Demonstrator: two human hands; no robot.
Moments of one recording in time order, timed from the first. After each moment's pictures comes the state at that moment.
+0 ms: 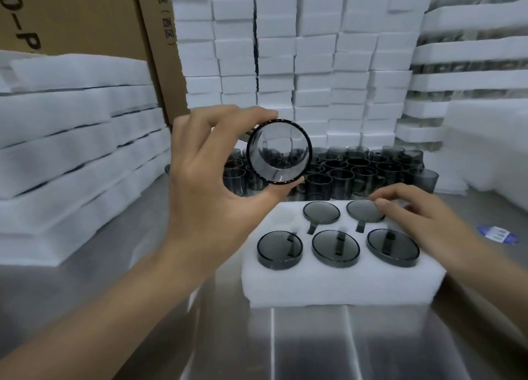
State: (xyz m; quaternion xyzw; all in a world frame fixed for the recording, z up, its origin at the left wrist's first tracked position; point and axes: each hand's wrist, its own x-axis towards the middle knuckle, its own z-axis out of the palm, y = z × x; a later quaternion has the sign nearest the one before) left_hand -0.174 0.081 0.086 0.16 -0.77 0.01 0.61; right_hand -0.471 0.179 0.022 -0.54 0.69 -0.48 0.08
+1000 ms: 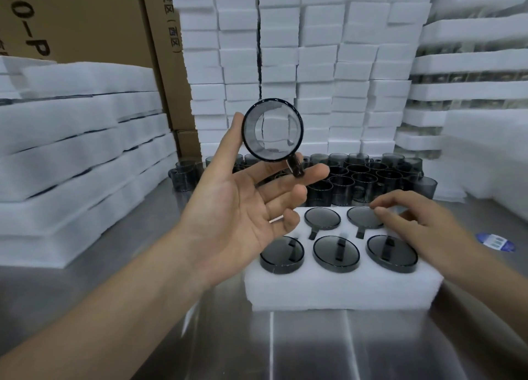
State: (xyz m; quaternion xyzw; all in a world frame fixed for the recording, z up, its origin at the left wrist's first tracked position) left_hand -0.177 0.087 0.103 0.08 -0.47 -0.83 0.29; right_hand -0.468 0.182 0.026 -0.55 0.70 -0.45 0.03
